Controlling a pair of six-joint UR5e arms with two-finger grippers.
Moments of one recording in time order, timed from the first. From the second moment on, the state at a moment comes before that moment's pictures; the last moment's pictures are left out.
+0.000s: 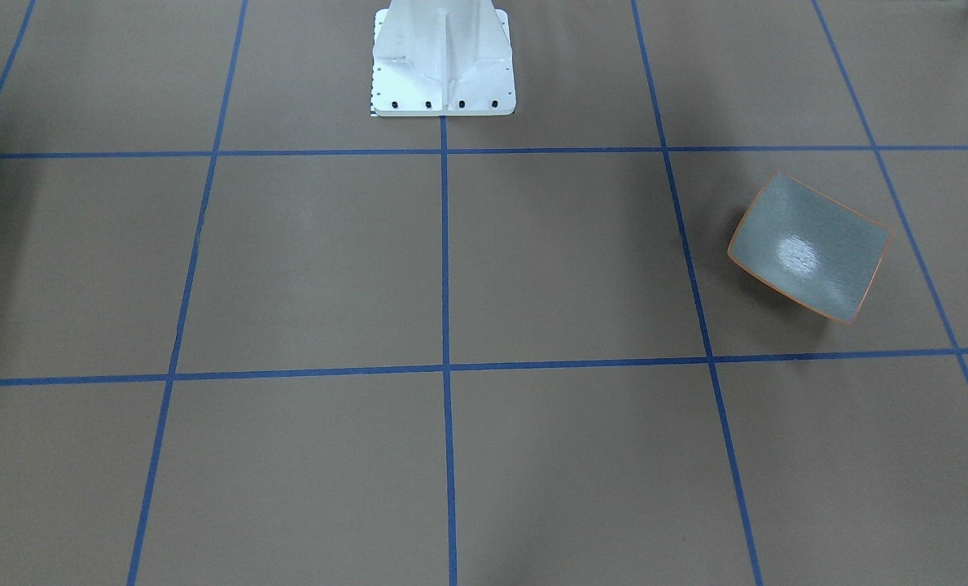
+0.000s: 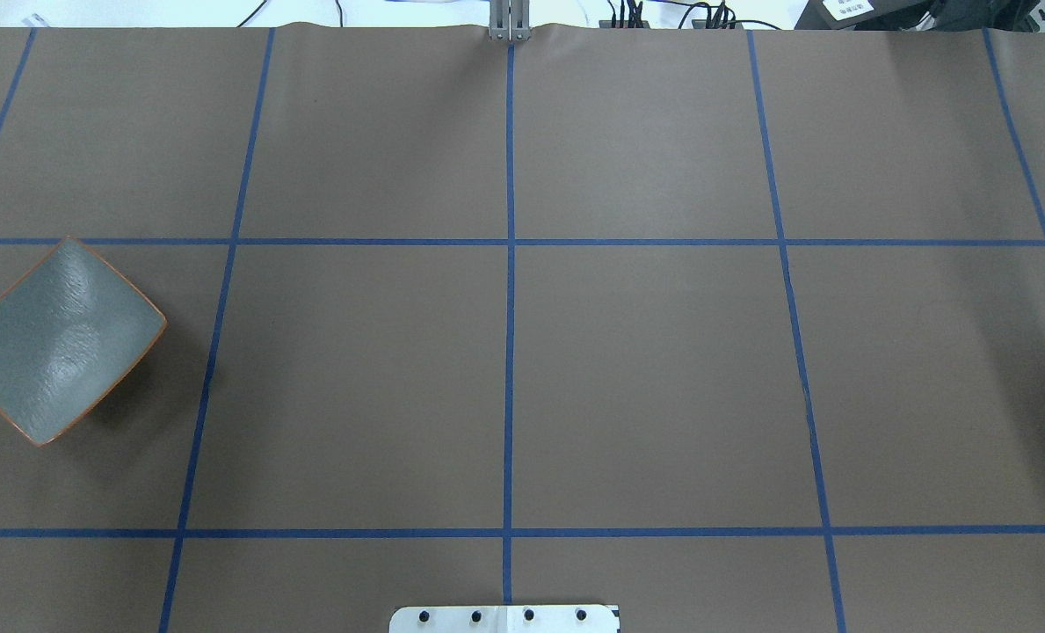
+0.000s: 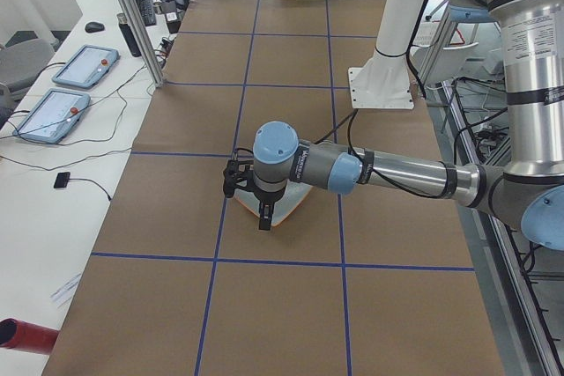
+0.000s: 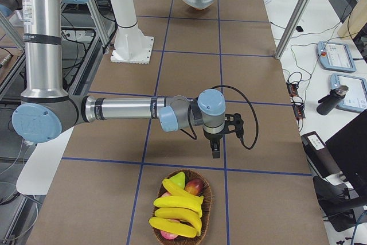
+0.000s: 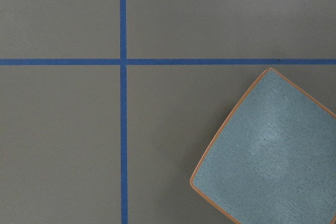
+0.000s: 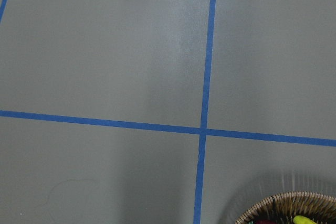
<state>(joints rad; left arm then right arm) -1.52 -1.37 -1.92 -1.69 -2.40 -0.21 1.52 -1.61 1.67 -1.36 2.34 0.15</state>
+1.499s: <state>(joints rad) -1.51 -1.32 -1.82 -1.87 -2.40 -0.21 1.52 -1.67 1.71 -1.37 2.39 0.18</state>
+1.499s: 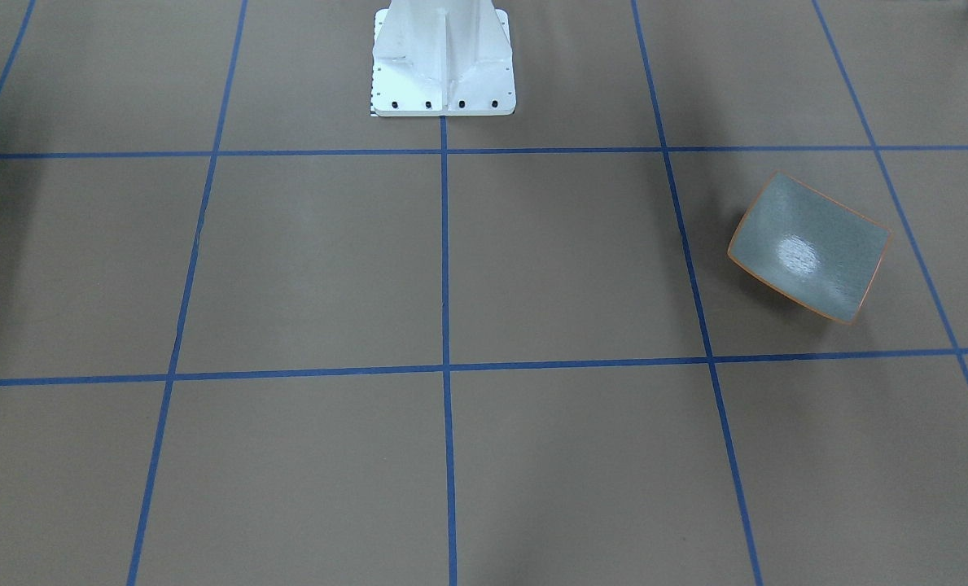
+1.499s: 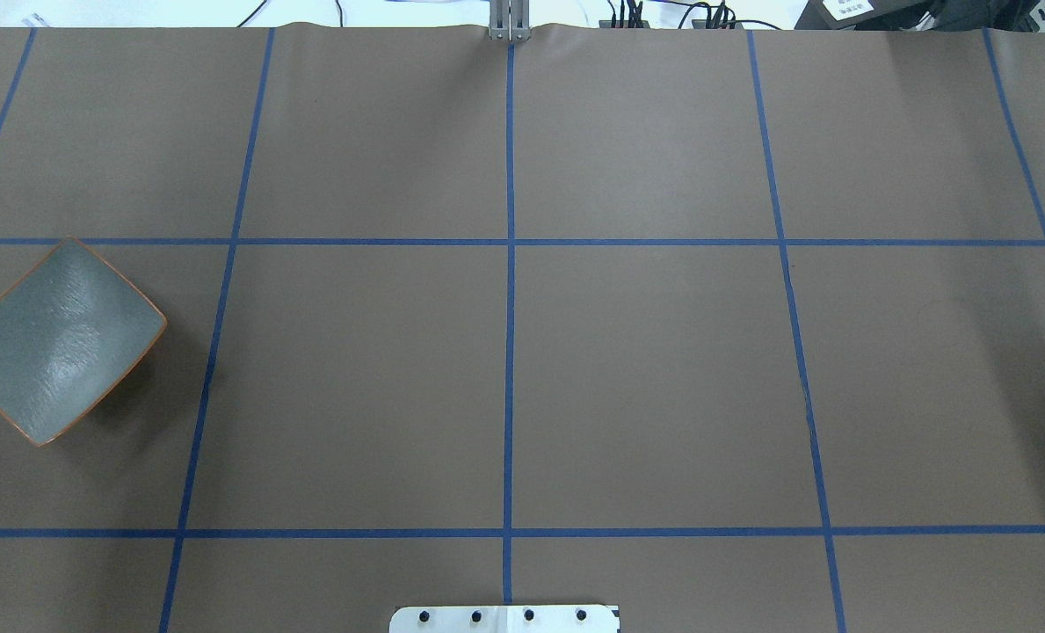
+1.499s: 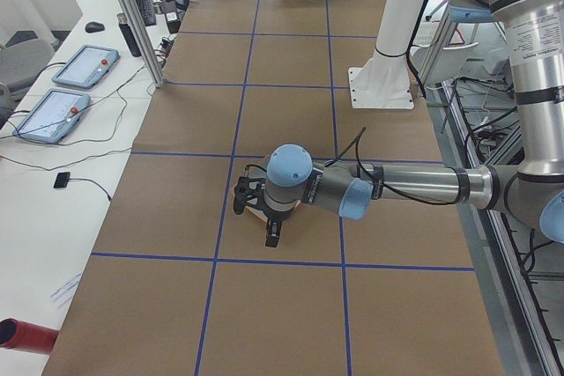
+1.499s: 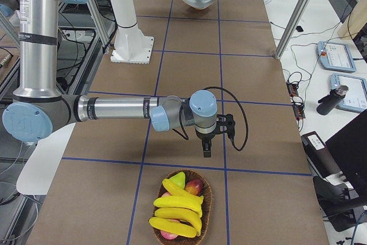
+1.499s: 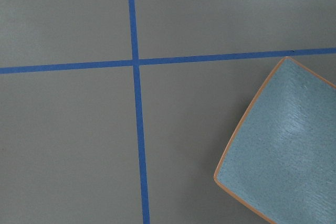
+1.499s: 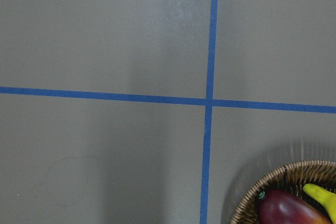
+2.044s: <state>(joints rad) -1.51 -1.33 -1.82 -1.88 -2.40 -0.23 1.52 -1.69 1.70 -1.36 2.37 0.16</state>
